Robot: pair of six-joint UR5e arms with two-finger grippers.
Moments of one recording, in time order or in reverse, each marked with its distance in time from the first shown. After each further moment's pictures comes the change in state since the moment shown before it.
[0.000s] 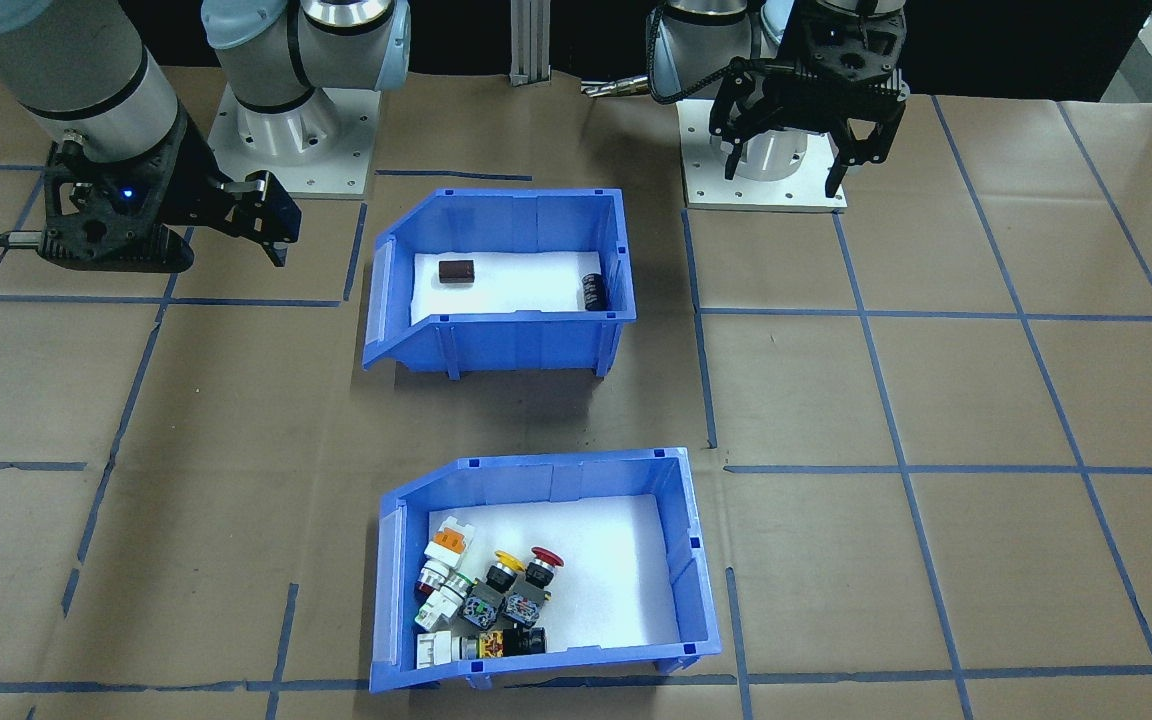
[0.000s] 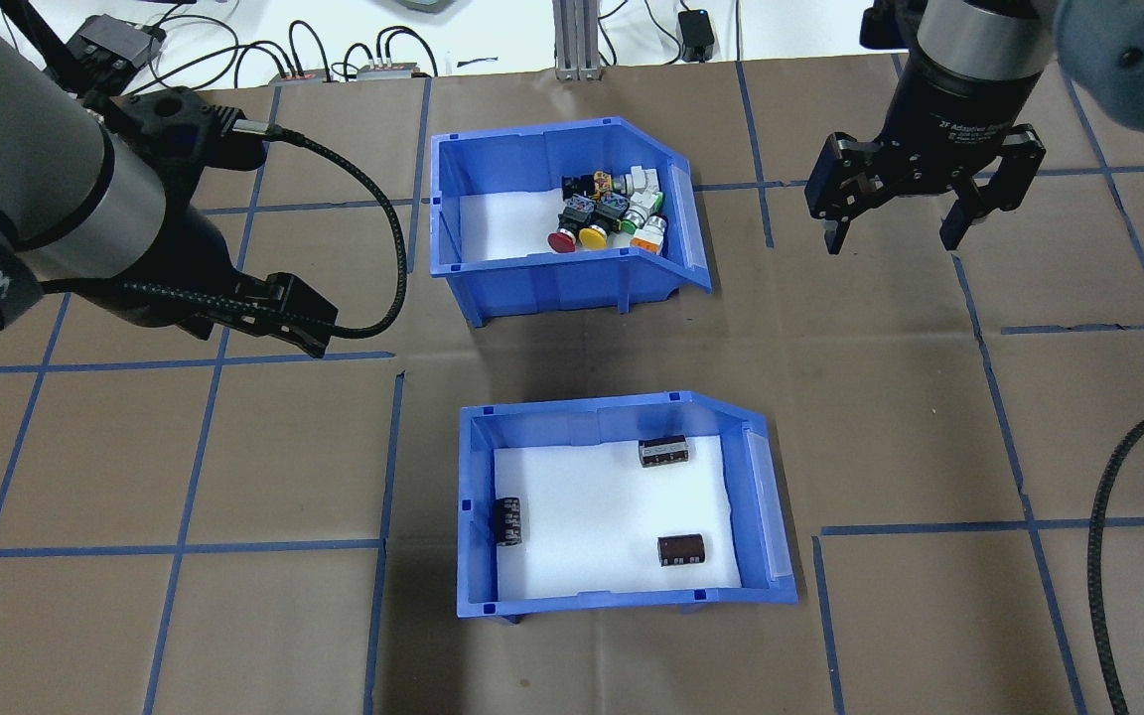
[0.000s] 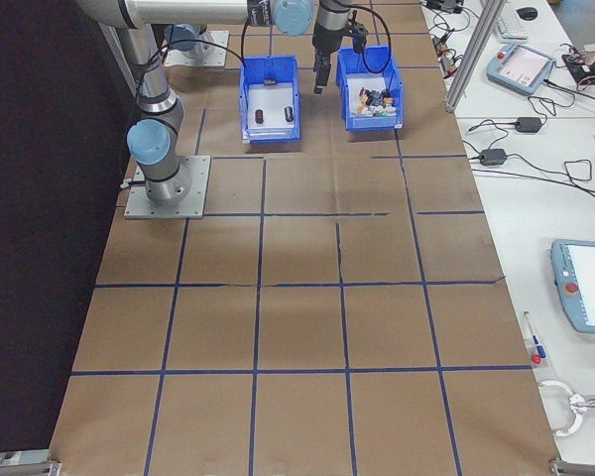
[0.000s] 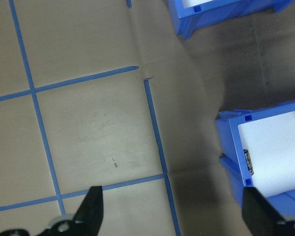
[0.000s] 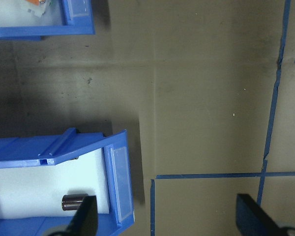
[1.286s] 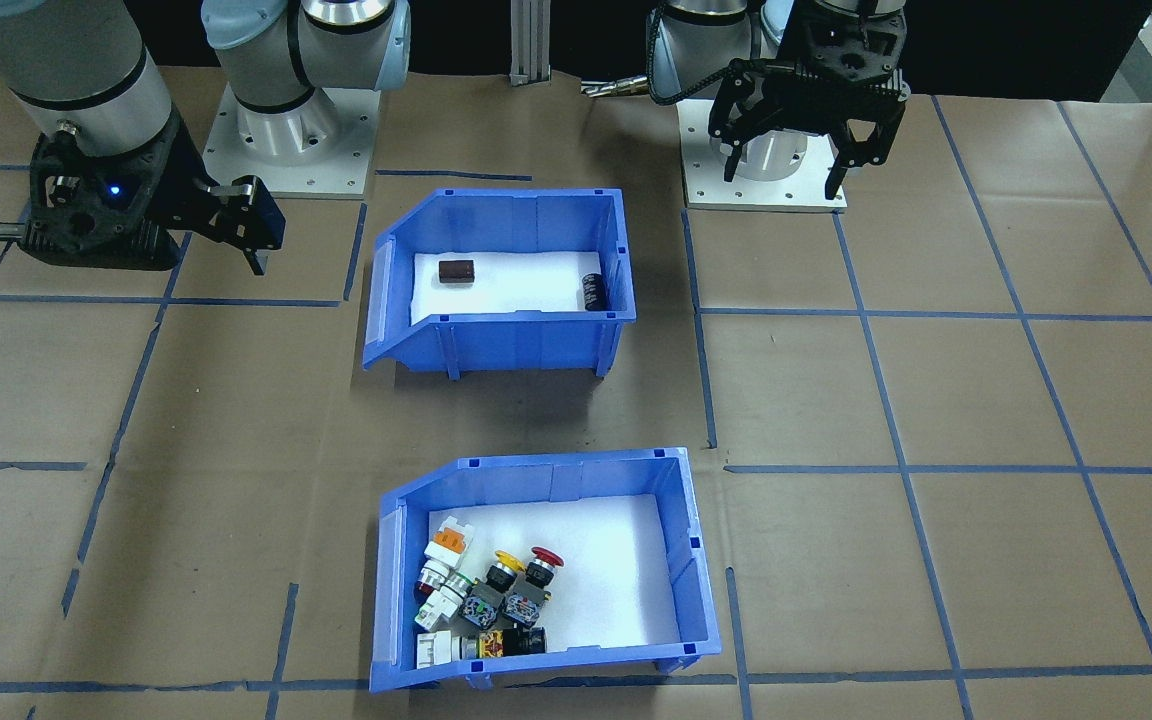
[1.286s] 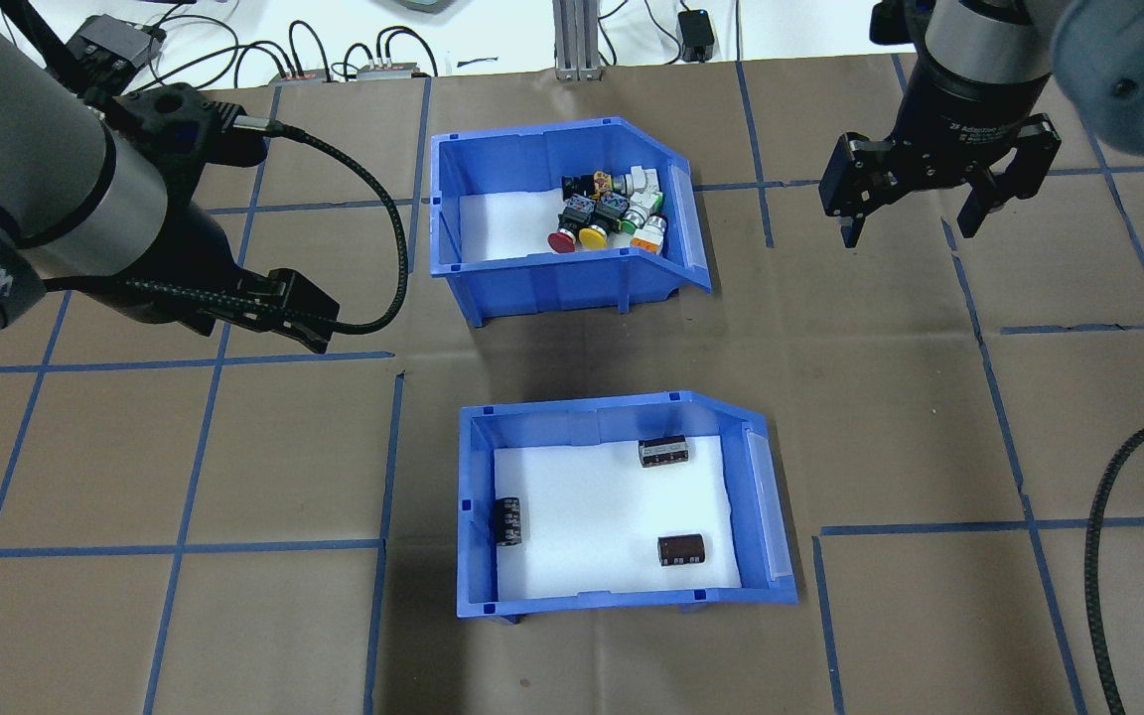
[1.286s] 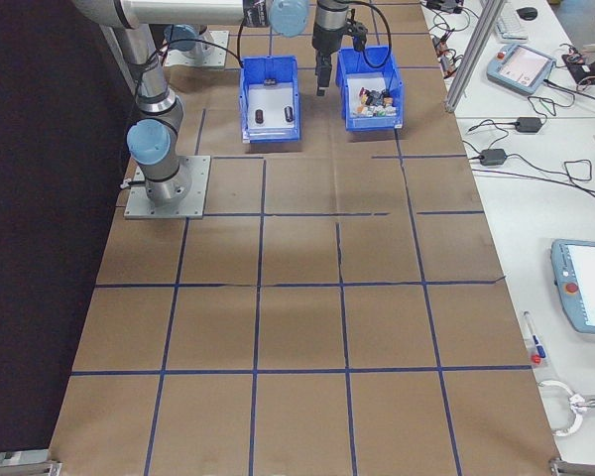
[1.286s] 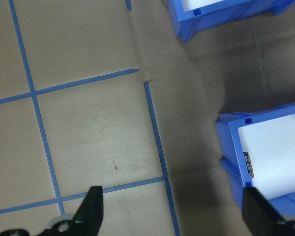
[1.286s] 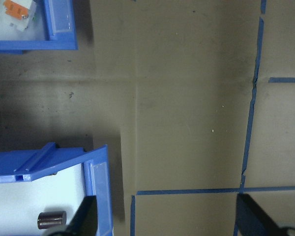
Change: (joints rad) left arm -0.001 -0.002 -0.001 0.012 -0.003 -0.012; right arm 0.005 -0.004 0.022 -0.096 -0.070 -0.051
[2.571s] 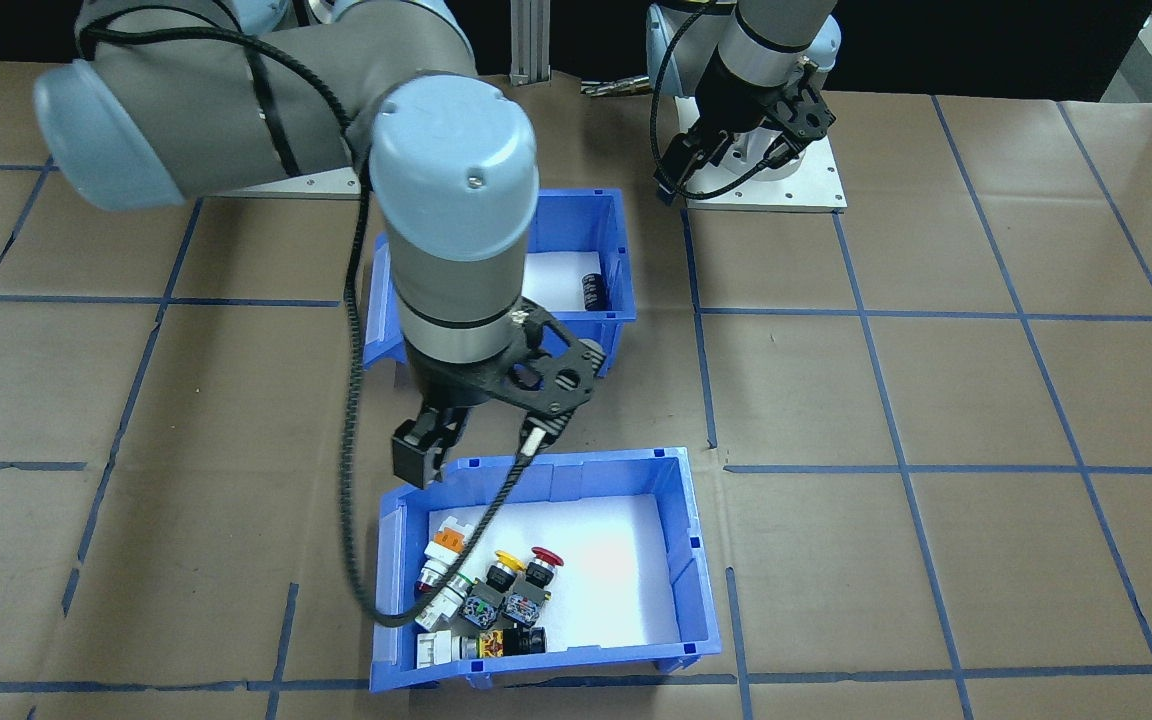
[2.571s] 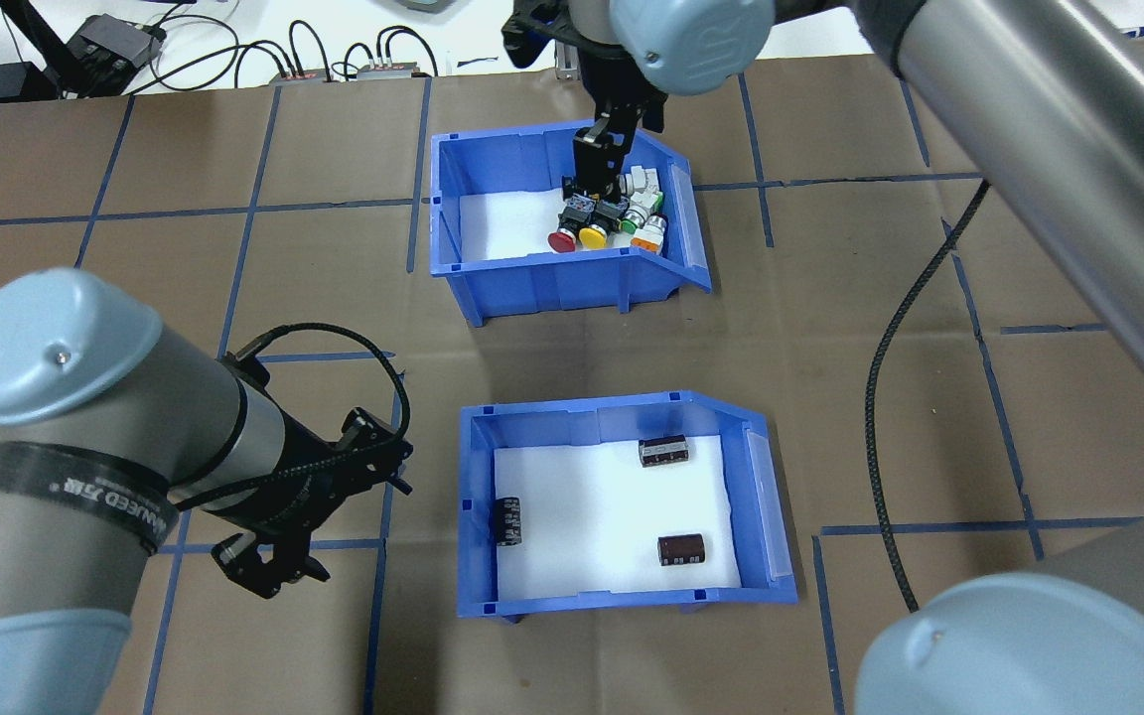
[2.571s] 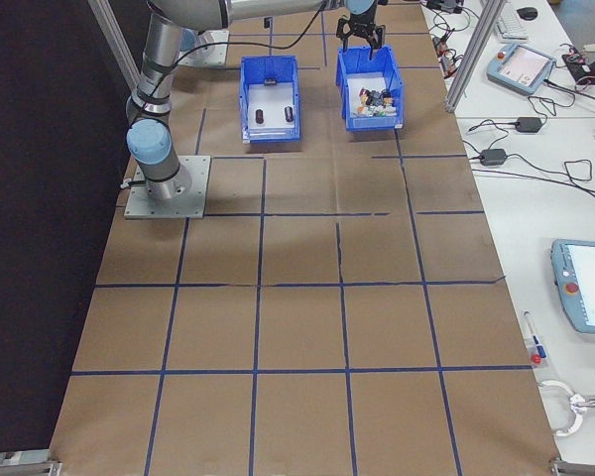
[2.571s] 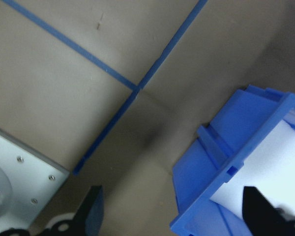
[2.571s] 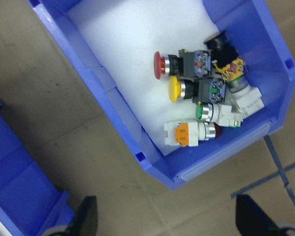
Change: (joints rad) left arm -0.056 0.153 -0.378 0.033 -0.145 -1.138; right arm 0.363 0.448 -0.413 -0.087 -0.006 -0.731
